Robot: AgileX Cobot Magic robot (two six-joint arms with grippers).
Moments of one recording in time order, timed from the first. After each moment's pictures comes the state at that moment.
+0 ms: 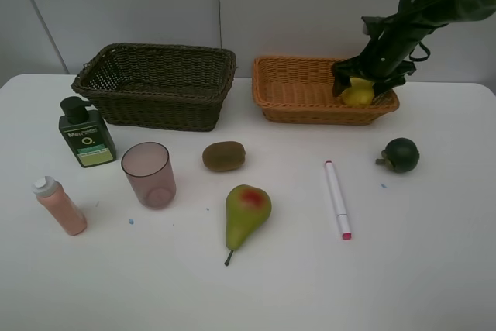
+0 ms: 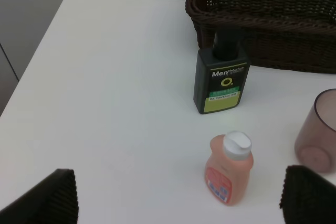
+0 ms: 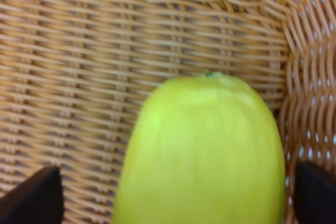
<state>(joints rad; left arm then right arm) 0.03 -0.01 -0.51 0.05 1.07 -0.05 0.08 2.25 -1.73 0.03 0.72 -0.07</state>
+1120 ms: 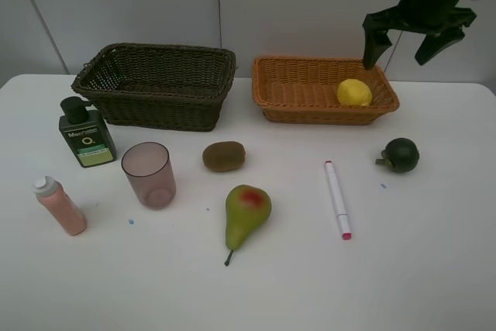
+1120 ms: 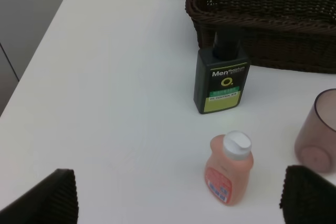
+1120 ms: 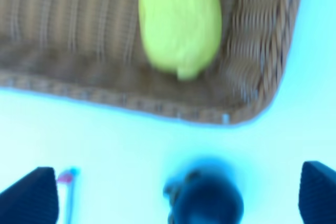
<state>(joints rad) 0.03 -0.01 -0.51 0.05 1.07 -0.05 0.11 1.93 -1.74 -0.06 1.20 -0.02</state>
